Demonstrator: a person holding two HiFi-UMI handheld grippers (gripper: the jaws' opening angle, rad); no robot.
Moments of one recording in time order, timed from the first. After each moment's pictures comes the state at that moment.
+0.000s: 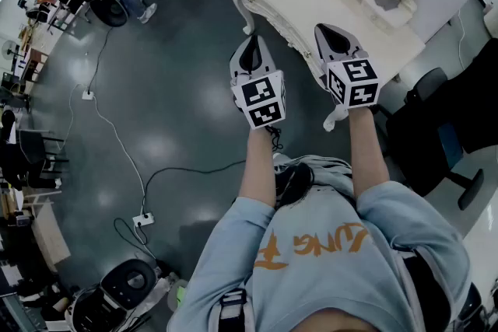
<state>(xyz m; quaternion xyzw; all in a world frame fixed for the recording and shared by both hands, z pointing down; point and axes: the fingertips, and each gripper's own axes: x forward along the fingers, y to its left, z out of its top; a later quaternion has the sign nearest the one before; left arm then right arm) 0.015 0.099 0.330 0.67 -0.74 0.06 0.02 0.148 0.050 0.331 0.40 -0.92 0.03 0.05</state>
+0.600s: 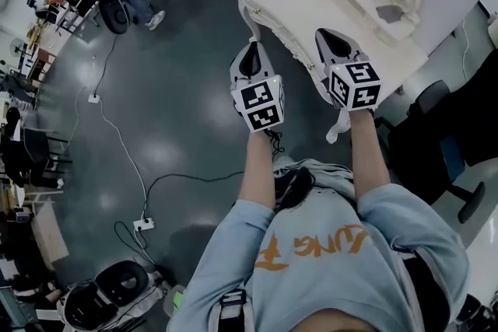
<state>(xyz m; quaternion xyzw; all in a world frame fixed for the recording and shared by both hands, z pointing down) 0.009 0.091 0.328 0.66 -0.75 0.05 0.02 0.149 0.037 0.323 0.38 -0.92 0.05 0.03</state>
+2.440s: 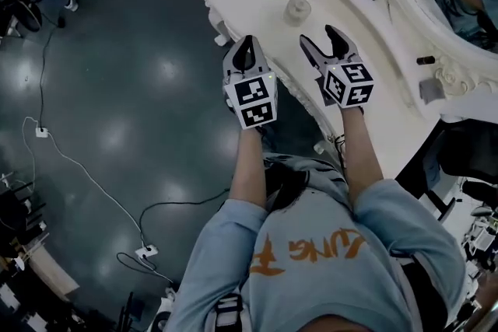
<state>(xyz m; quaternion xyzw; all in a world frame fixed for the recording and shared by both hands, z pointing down) -0.194 -0.318 0.486 0.71 -0.67 0.09 0.17 -0.047 -0.354 0.494 0.43 -0.88 0.14 0.15</state>
